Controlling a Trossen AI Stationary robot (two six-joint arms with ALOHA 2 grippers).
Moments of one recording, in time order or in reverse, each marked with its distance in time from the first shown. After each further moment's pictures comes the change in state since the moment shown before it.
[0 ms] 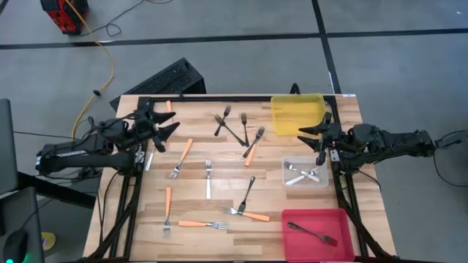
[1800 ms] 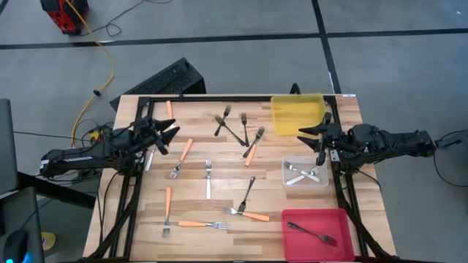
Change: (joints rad) left arm 0.000 -0.145 -0.249 0.081 -0.087 -0.160; right arm 0.000 0.000 0.000 -0.011 0.000 0.019
